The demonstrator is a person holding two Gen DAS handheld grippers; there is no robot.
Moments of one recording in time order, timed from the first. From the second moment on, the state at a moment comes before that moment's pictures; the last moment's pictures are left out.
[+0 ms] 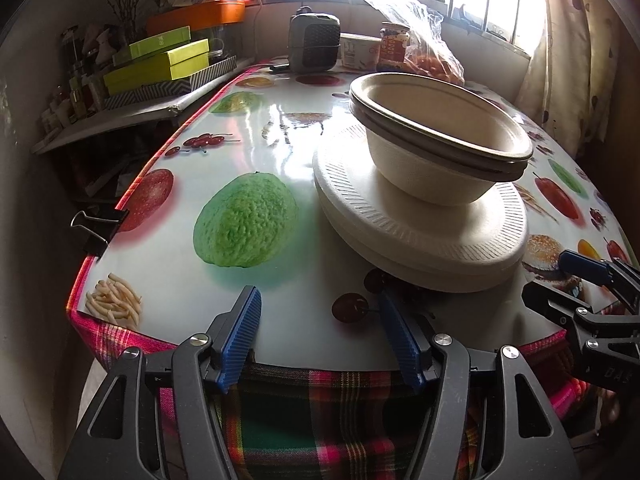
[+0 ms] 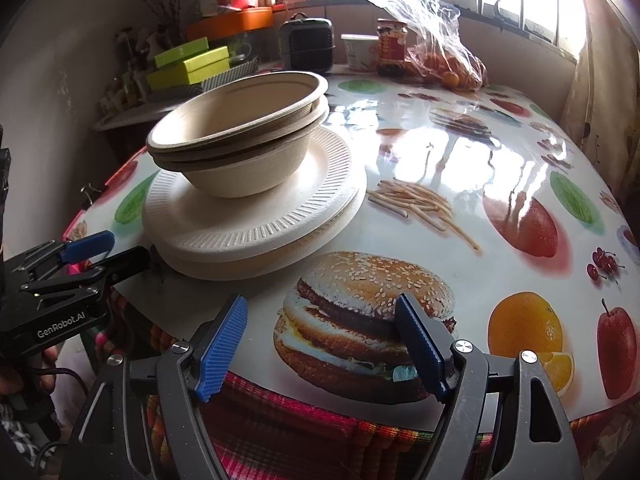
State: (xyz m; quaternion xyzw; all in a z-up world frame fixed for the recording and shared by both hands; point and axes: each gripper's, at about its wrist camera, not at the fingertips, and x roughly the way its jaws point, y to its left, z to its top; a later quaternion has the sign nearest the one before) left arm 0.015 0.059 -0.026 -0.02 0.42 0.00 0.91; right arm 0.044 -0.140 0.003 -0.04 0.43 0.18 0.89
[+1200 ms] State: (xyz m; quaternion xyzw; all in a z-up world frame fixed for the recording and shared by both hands) left arm 0.015 0.057 -0.027 -0.02 0.41 0.01 0.91; right arm 0.040 -0.140 0.002 -0.04 0.42 0.17 0.89
